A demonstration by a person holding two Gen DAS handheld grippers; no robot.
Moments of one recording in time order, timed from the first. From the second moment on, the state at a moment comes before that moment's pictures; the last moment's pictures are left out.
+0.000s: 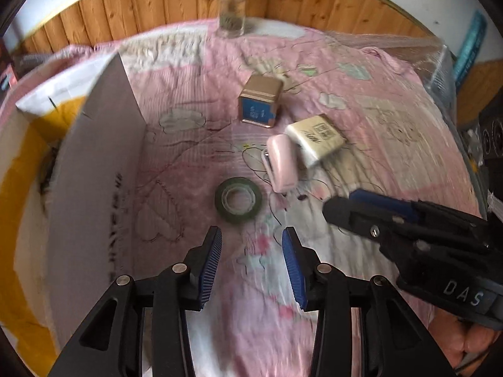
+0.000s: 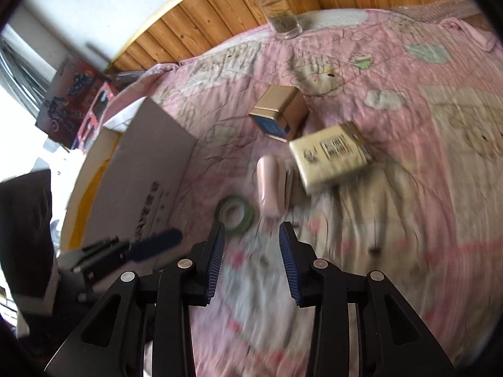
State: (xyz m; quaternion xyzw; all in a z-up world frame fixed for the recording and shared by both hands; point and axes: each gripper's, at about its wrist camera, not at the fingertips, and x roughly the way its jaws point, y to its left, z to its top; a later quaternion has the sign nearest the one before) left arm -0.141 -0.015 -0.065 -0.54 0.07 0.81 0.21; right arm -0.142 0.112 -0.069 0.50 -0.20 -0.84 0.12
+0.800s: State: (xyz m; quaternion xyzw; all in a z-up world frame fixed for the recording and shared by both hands) left arm -0.198 -0.027 -0.117 -0.53 0.03 0.82 0.23; right arm -0.214 0.116 -0.122 0.52 -0.16 -0.83 0.09
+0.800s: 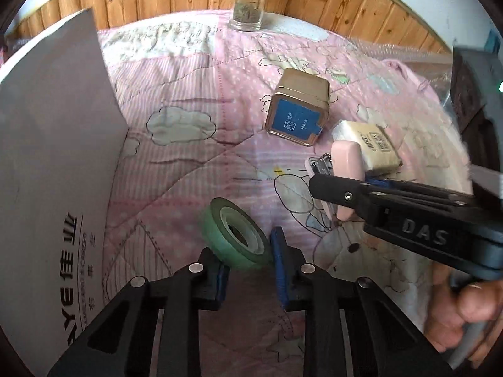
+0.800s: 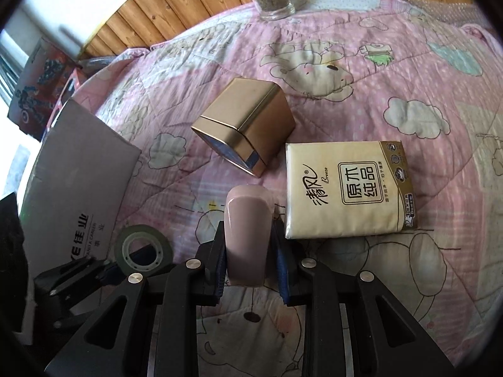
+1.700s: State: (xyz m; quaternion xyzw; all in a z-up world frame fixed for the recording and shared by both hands) left arm -0.151 -0.045 -0.085 -0.49 0.04 0.84 0.23; right arm -0.114 0.116 -0.110 0.53 -0.19 -0.82 0.07
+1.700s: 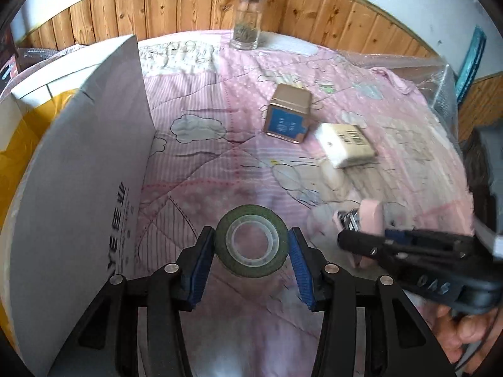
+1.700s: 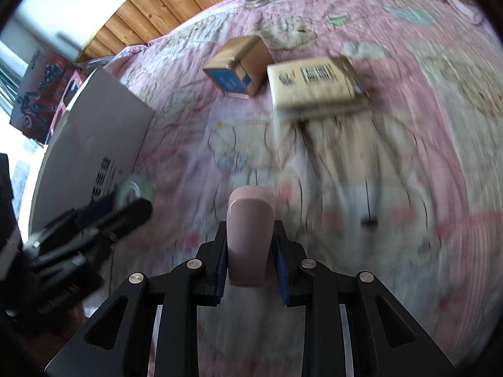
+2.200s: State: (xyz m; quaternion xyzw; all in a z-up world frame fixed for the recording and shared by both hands) left arm -0.071 -0.075 -0.035 -0.48 0.03 0.83 0.28; right arm -0.038 0.080 -0.087 0.53 -0.19 -0.82 0.07
